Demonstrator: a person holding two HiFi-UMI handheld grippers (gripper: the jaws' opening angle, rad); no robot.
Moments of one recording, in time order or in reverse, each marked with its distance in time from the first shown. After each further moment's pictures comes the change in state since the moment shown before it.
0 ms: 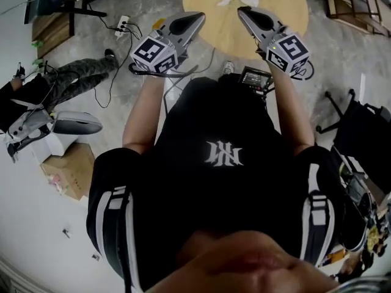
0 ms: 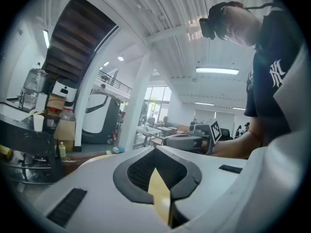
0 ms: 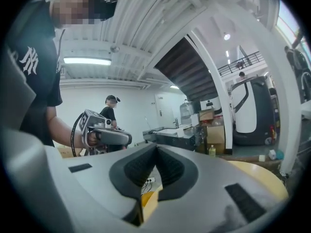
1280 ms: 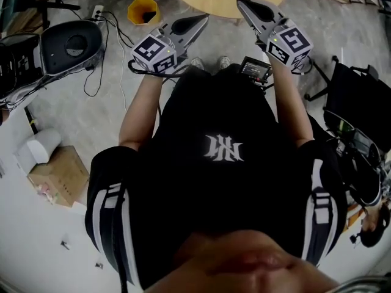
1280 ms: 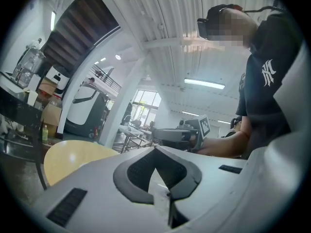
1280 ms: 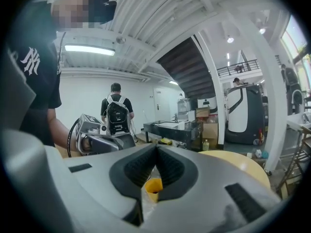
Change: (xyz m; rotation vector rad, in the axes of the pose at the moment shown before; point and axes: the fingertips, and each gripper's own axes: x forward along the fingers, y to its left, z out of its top) left arm -0.064 -0.148 -0.061 -0.096 -0.049 -0.179; right arm -0.094 0.110 -0.023 -0.043 0.078 -0.091
